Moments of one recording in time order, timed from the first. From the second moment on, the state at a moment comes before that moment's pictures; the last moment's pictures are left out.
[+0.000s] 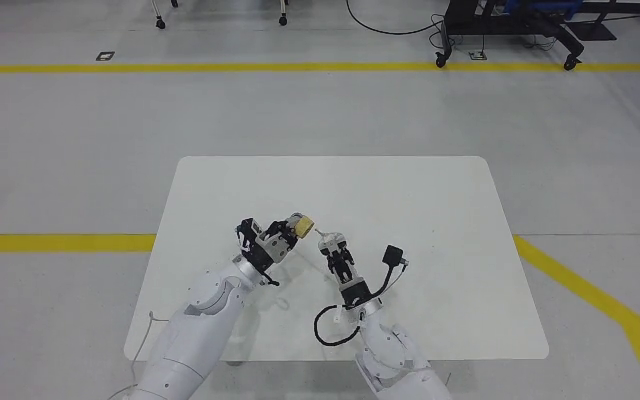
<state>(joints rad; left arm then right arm) 1.01 -1.38 -1.13 -1.12 -0.72 -0.15 -0.60 -1.35 -1.47 1.08 -1.47 -0.29 -0.36 -0.19</state>
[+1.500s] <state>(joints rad) 1.03 -1.40 -1.13 -1.14 -0.61 -0.21 -0.49 -1.33 -1.51 1.04 -1.42 -0.45 -0.28 -0.33</state>
